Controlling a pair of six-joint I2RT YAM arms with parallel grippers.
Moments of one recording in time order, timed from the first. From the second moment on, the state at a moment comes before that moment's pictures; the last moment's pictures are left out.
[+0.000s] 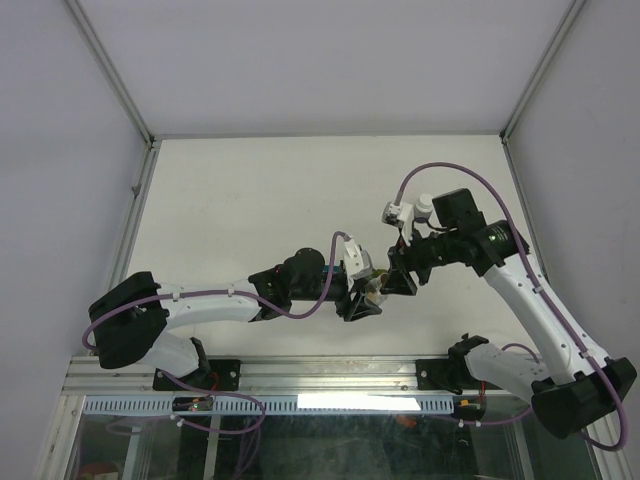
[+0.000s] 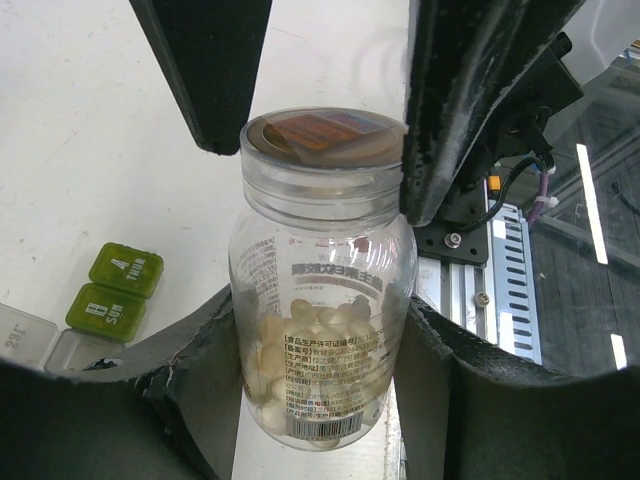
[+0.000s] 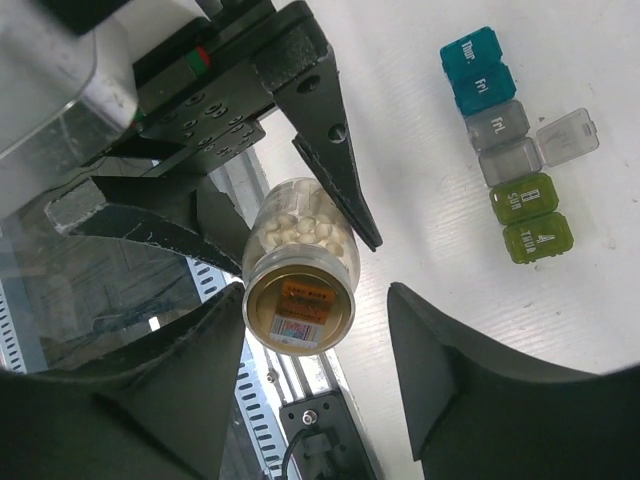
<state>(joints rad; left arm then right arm) -1.11 1.43 0.72 0.46 0.37 -0.11 0.44 1.03 1.09 -1.08 -0.76 -0.37</state>
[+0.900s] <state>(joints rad) -1.10 1.46 0.75 0.45 0.48 -0.09 0.45 1.08 1.15 -1.27 -0.82 -0.75</state>
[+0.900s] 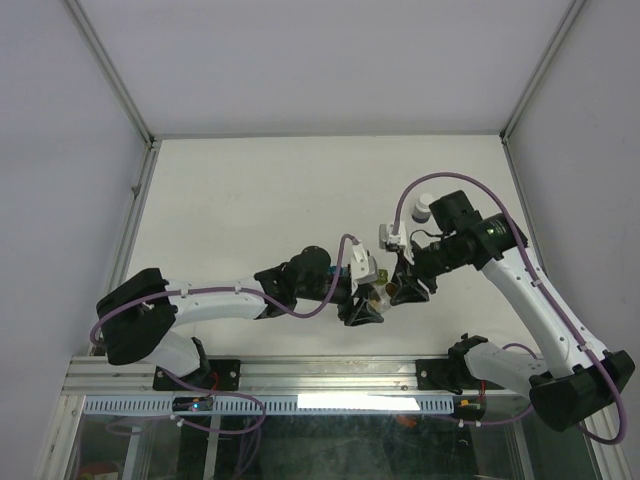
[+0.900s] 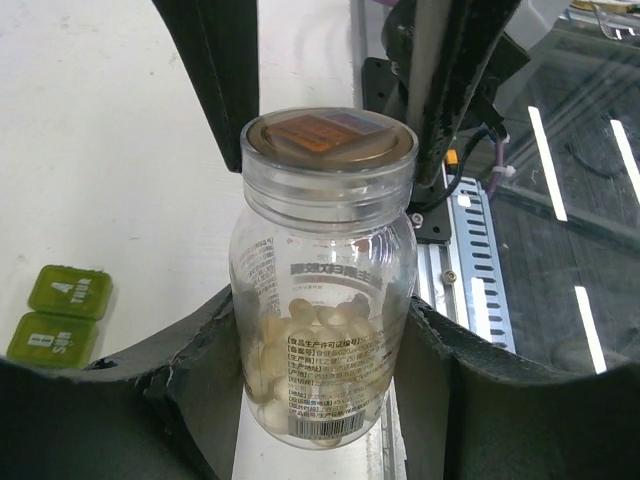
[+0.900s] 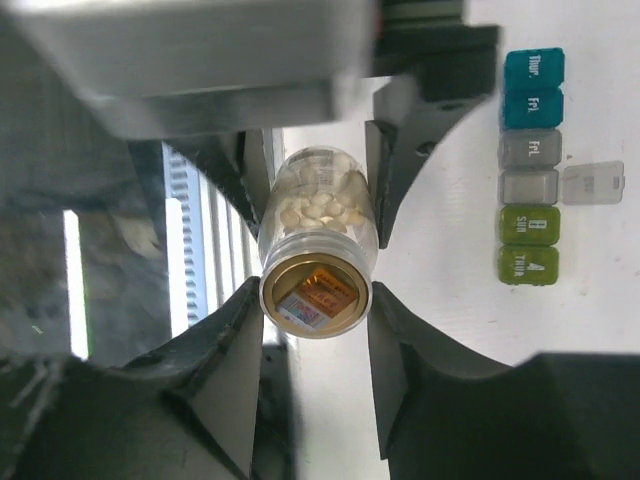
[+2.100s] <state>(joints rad) -1.13 1.49 0.75 0.49 0.38 -0.16 0.42 1.03 1.15 -1.15 -0.67 -0.32</state>
